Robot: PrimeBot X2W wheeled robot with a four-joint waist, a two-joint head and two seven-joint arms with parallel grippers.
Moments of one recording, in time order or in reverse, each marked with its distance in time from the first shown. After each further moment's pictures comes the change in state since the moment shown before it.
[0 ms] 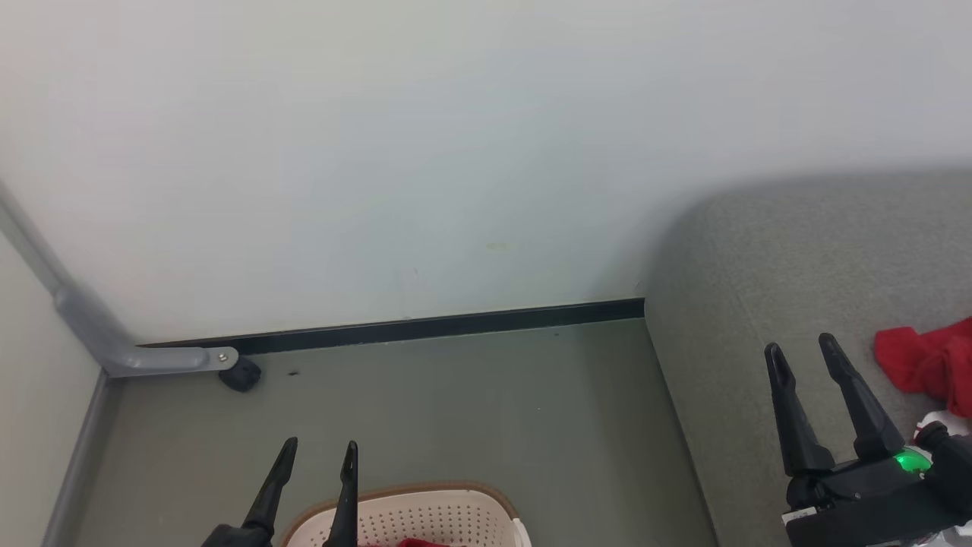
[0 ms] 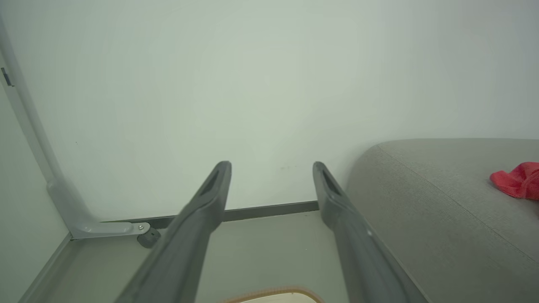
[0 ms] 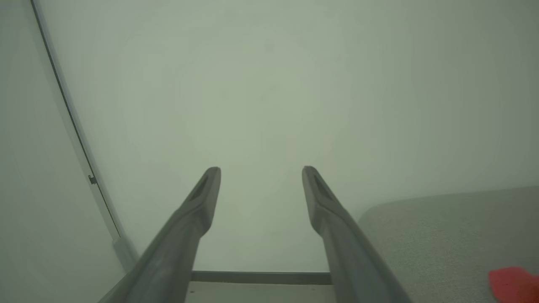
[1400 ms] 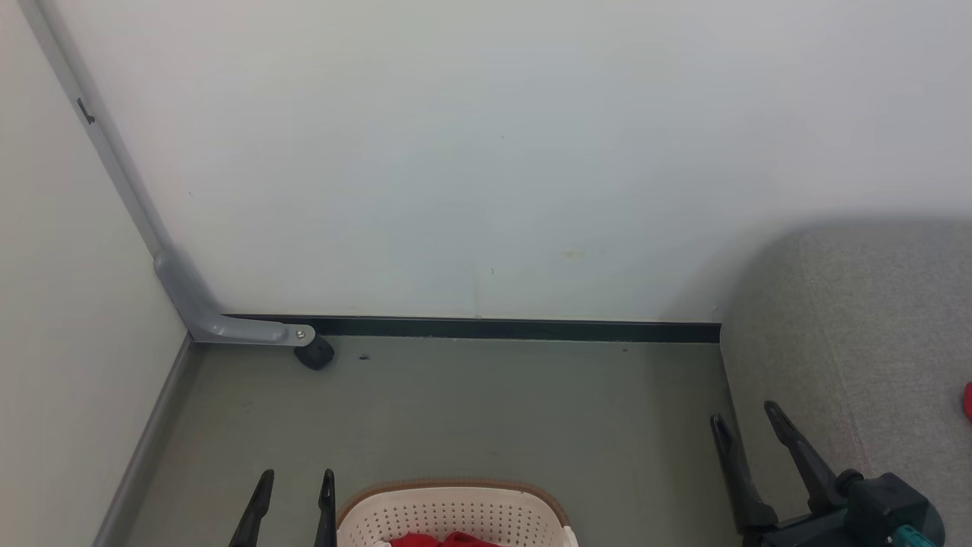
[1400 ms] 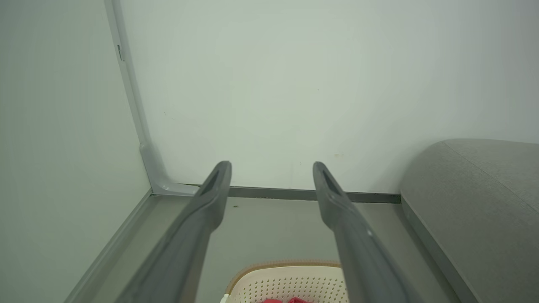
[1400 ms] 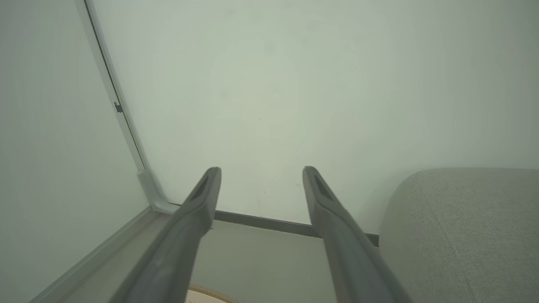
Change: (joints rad) left arm 0.047 -0.008 0.052 0.034 0.023 0.027 0.000; right arm 0.043 0.057 0.077 0.137 -0.149 -0.055 0.000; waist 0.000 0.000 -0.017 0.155
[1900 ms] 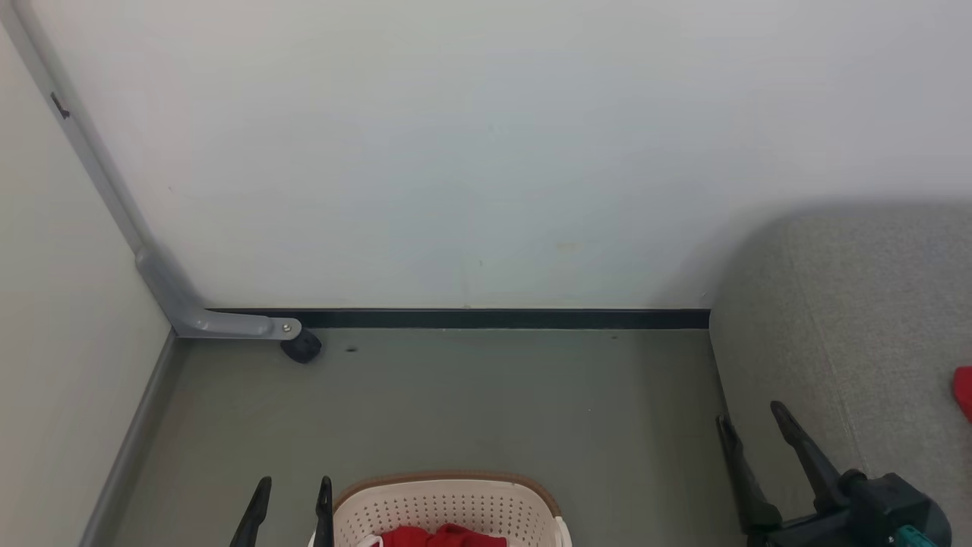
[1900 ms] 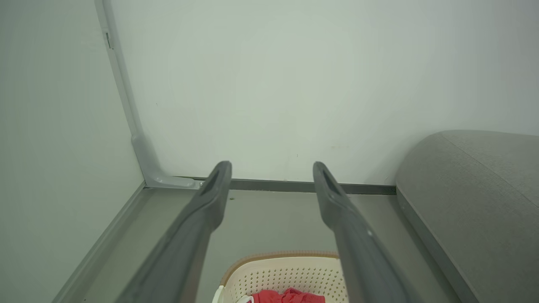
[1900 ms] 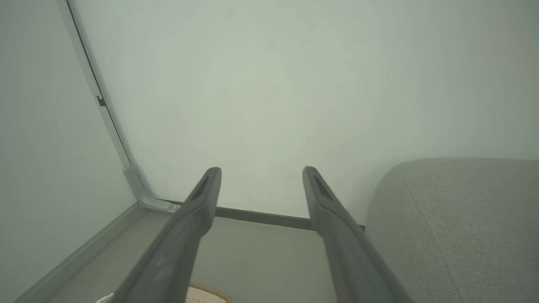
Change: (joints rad) left arm 0.018 -0.001 0.010 -0.004 0.000 -0.009 0.000; right arm 0.000 0.004 -0.010 0.003 -0.011 -0.004 0.000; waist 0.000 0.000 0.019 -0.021
